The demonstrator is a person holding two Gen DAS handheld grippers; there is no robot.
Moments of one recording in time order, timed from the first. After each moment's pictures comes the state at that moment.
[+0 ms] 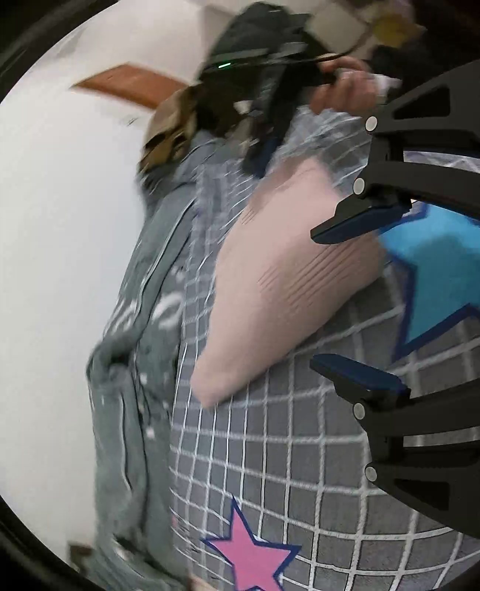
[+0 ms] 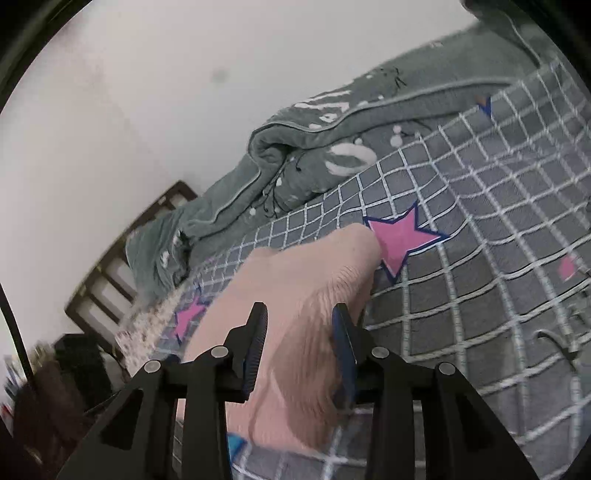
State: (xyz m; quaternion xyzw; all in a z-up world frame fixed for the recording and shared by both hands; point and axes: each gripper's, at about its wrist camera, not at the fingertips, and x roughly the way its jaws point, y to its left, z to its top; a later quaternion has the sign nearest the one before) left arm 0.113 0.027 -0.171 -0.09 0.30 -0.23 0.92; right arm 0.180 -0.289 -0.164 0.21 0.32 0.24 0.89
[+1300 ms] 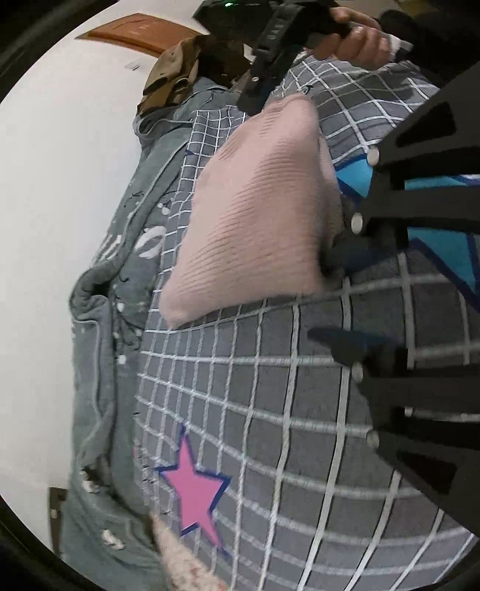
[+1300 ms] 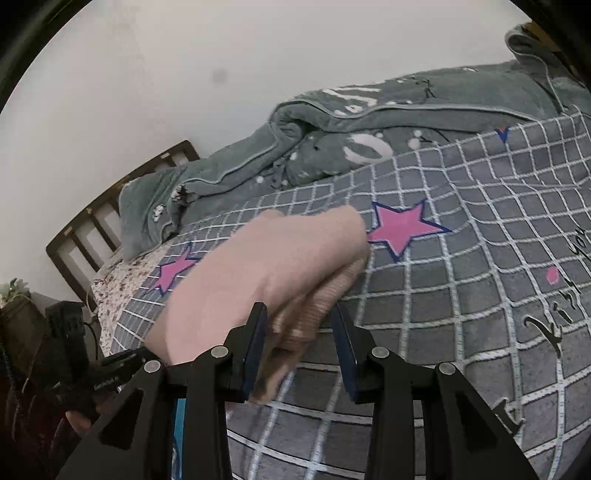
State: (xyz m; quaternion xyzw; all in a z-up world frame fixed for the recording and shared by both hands) left arm 0.093 0.059 -0.200 -0.11 0.33 -0.11 0.93; right arm 0.152 -0.256 -0.167 0.13 0.32 0.26 0.90
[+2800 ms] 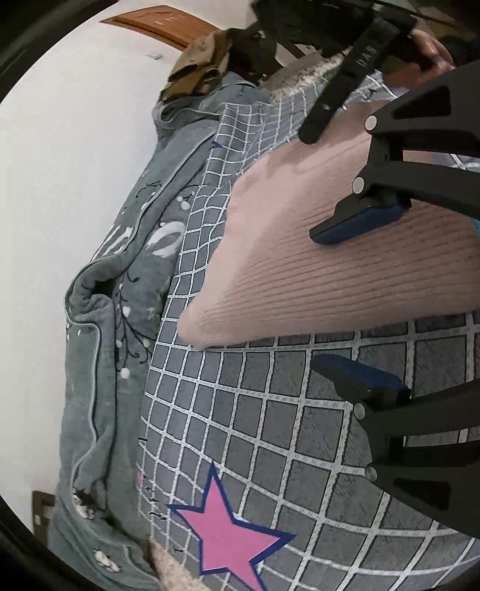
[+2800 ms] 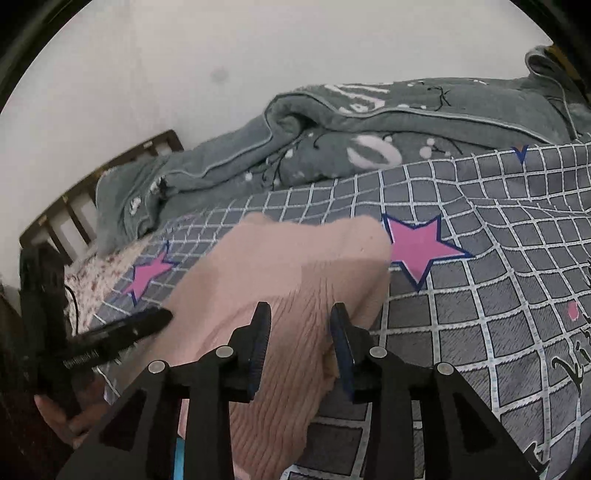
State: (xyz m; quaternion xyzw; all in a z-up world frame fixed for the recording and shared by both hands) left arm 0.178 0.043 -0.183 -0.16 0.35 -0.12 0.92; right arm 0.192 -0.210 -0.174 0.08 0.33 0.21 0.92
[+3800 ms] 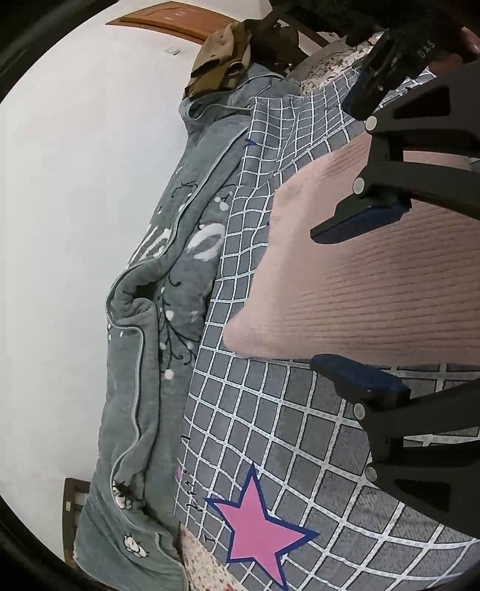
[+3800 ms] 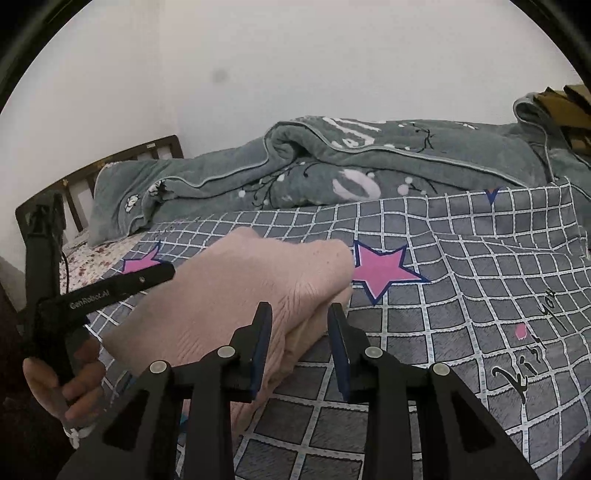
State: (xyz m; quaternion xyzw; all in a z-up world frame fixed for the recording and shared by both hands) left arm 0.172 0.015 -0.162 -0.15 0.27 -0.07 0.95; right arm 0.157 -0.235 -0.162 0.02 0.28 0.18 0.94
